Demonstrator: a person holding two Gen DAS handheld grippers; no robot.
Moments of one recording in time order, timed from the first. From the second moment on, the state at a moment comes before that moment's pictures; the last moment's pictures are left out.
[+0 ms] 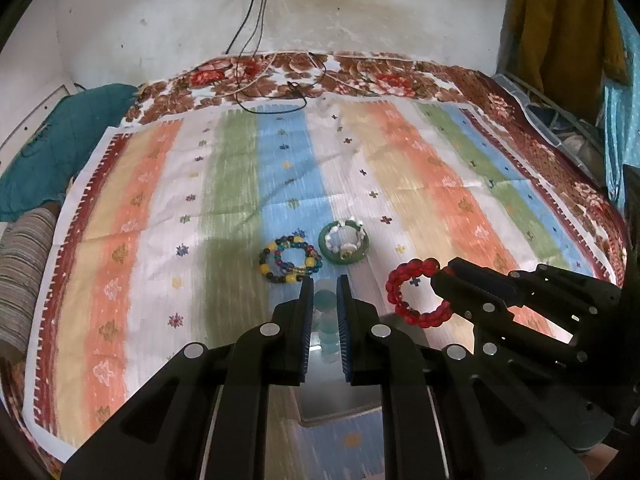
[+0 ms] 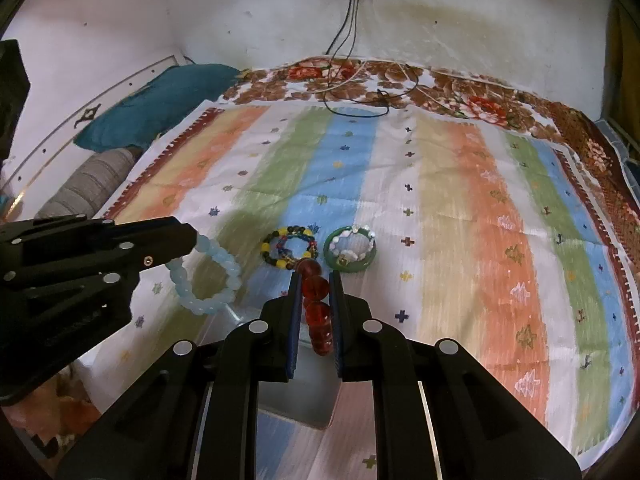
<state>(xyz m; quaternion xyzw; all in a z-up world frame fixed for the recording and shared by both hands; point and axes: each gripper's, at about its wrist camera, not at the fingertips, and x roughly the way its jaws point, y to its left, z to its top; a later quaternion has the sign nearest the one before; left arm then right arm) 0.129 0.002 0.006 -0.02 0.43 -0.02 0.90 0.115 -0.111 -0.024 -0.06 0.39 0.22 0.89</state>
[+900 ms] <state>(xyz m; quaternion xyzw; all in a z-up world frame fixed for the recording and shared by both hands) 0.110 0.018 -0.002 -0.04 0.43 0.03 0.90 0.104 -0.135 -0.041 -0.04 0.43 0.18 0.89</state>
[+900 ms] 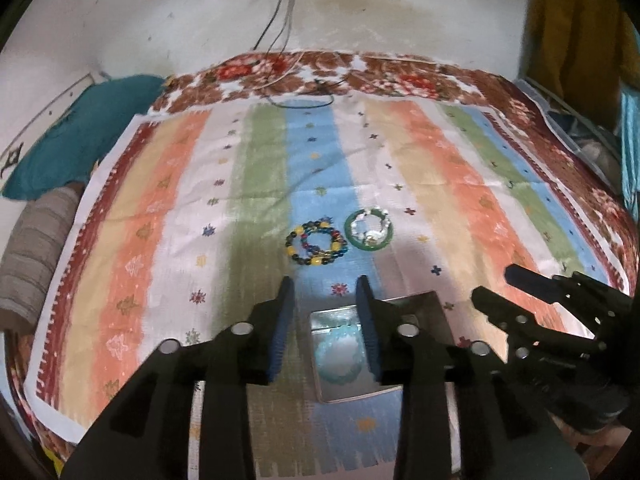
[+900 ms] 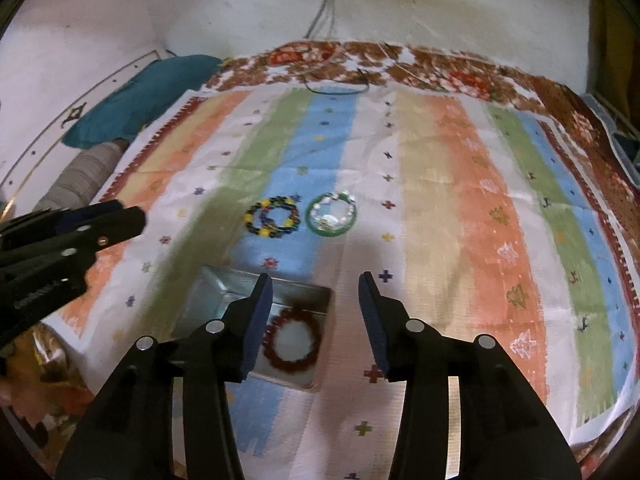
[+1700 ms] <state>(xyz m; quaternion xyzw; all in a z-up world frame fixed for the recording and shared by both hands) 0.163 0.050 -0.032 -0.11 0.49 0.04 0.87 0.161 -0.140 -0.053 -0.02 0.46 0.16 0.88</state>
